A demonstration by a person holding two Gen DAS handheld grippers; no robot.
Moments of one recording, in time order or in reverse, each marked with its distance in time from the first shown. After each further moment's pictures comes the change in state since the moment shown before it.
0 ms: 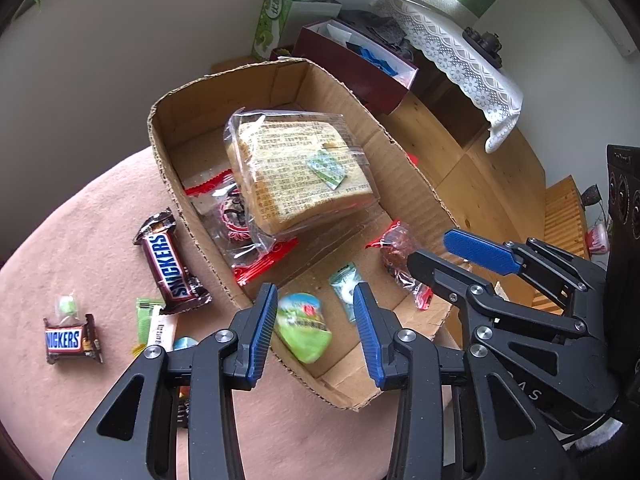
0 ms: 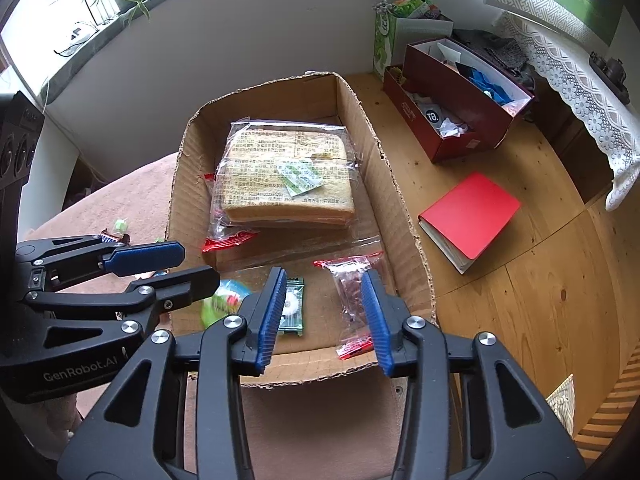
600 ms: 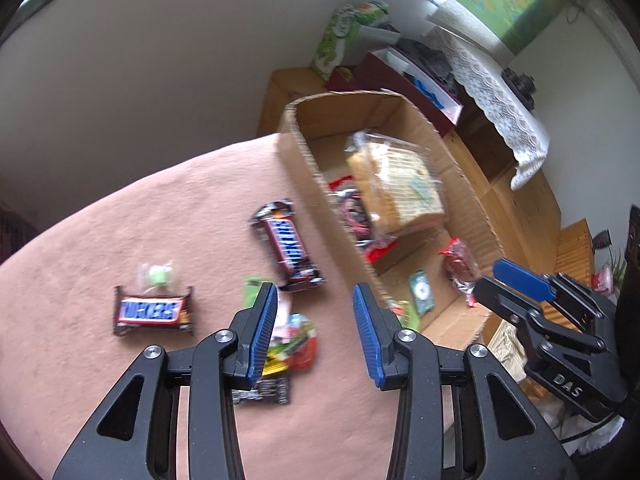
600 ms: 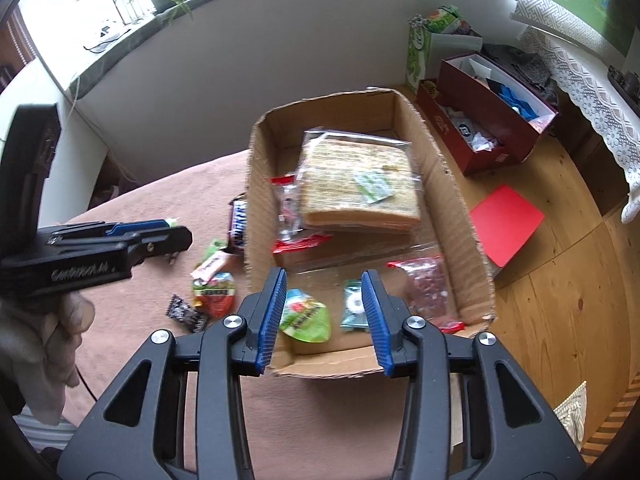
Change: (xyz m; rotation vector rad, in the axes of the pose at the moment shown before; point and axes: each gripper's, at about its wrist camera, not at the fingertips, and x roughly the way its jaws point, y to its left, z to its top) left arm -0.045 0.085 -0.018 -0.159 -0.052 0.051; right arm -0.021 0.050 -0.003 -0.030 -0.024 0.086
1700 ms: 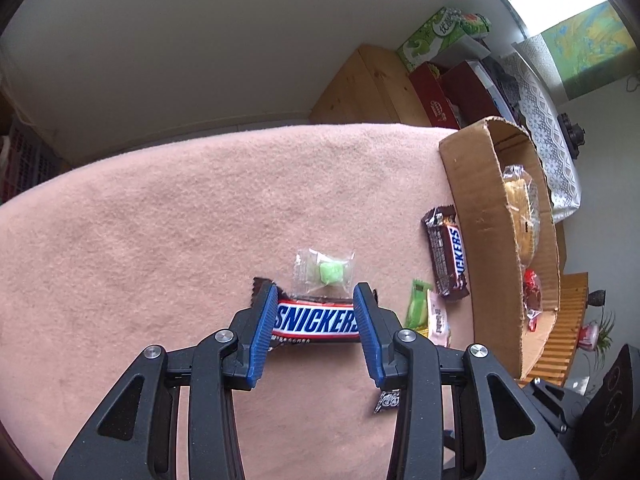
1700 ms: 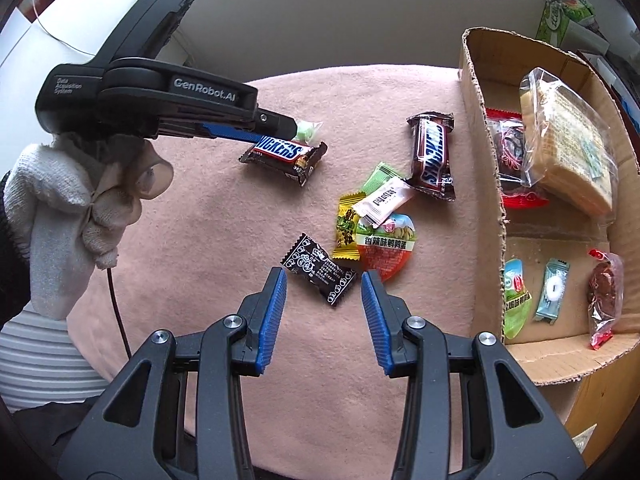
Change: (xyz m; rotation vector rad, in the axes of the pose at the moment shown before) left arm 0.024 0.128 0.002 -0.212 0.121 -0.009; right arm 0.079 0.117 -0.027 -0.224 0.220 0.215
